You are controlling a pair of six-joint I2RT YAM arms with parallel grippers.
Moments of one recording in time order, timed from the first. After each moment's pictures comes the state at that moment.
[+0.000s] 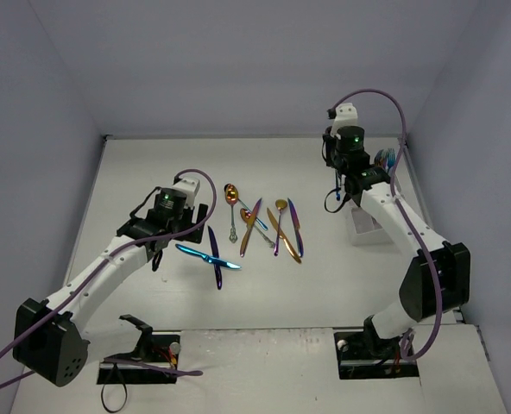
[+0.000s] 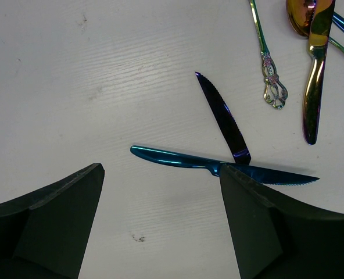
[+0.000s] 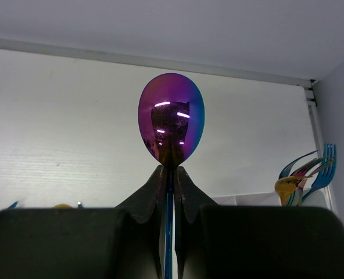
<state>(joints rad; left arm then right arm) -0.45 1.15 0.89 -0.54 -0.19 -0.12 0.30 1.53 1.26 -0.09 0.28 -0.05</state>
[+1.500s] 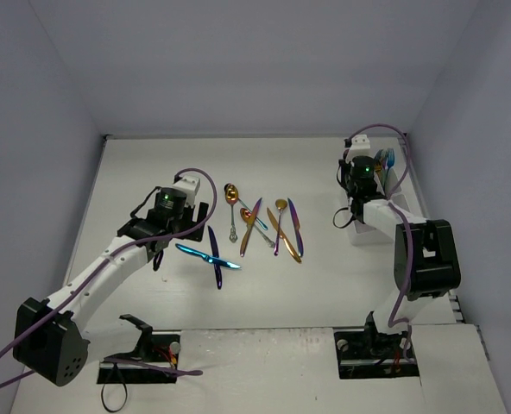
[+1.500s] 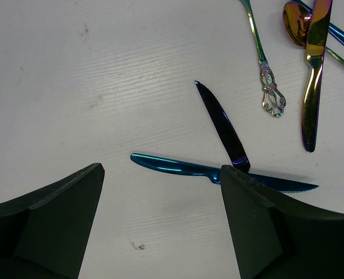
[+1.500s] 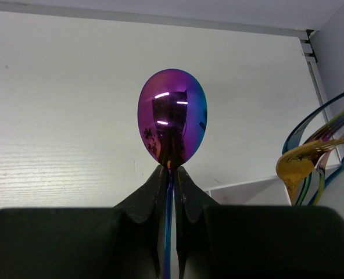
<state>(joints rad) -0.45 1.15 0.88 -0.49 -0.20 -0.12 0.11 1.67 0.91 0.42 0.20 -0.10</state>
